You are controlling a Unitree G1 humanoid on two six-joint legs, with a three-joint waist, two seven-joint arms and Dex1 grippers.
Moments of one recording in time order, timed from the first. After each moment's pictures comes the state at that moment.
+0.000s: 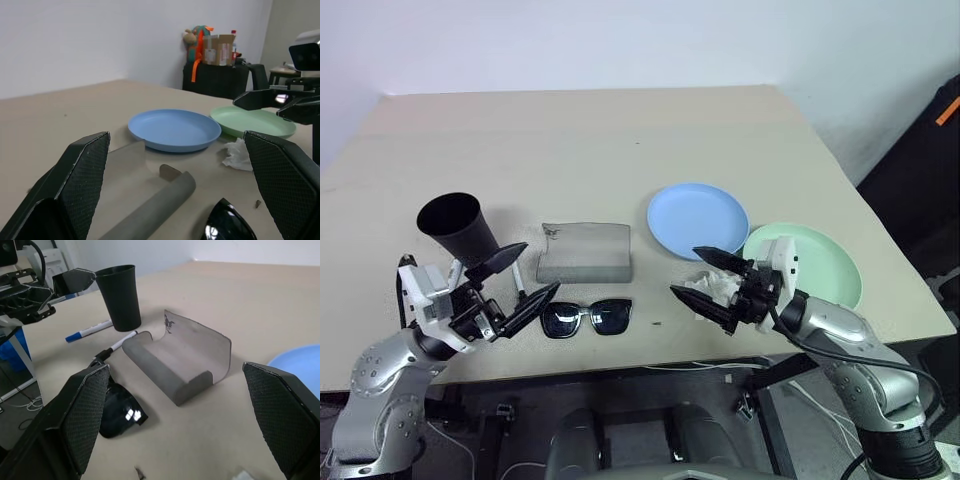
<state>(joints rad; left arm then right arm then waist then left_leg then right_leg) 0.18 0.53 0.29 -0.35 -0.73 0.05 -0.95 -0.06 -0.49 -0.01 -0.48 0.61 0.46 0.74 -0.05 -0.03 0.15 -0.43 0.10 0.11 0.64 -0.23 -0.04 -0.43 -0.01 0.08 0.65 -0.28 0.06</state>
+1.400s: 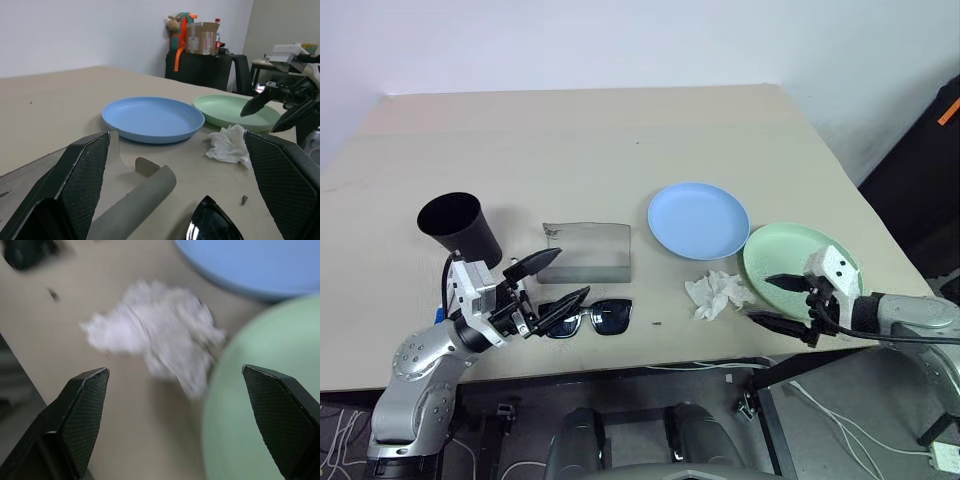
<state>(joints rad) 0.10 0.49 0.19 -0.32 -0.64 0.09 -0.95 0.00 -0.95 -0.13 -0.31 0.49 0.62 0.91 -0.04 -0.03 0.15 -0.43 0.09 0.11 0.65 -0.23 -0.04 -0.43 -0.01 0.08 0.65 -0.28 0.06</state>
